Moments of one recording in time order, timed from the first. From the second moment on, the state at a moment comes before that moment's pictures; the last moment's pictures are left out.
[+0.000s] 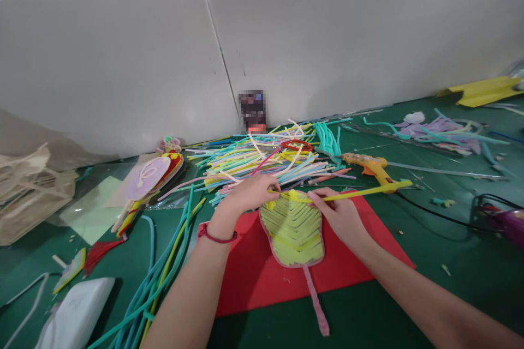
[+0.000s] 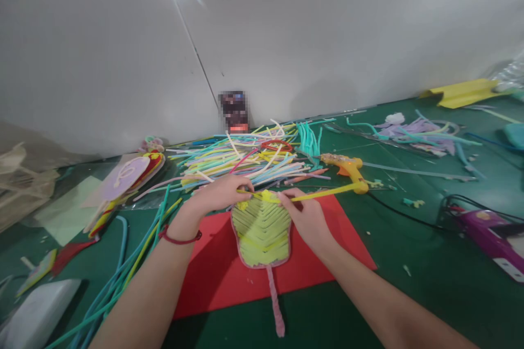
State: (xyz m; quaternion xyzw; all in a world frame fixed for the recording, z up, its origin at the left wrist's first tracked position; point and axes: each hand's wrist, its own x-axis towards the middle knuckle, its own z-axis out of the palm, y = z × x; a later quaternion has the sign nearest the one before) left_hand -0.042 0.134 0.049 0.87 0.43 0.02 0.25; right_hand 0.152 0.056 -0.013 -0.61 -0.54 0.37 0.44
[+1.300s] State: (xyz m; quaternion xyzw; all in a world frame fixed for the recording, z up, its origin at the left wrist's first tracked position) left_hand -0.027 0.065 0.008 0.55 0.57 0.47 0.39; right_hand 0.153 0.059 -0.007 -0.50 -0.35 0.56 0.56
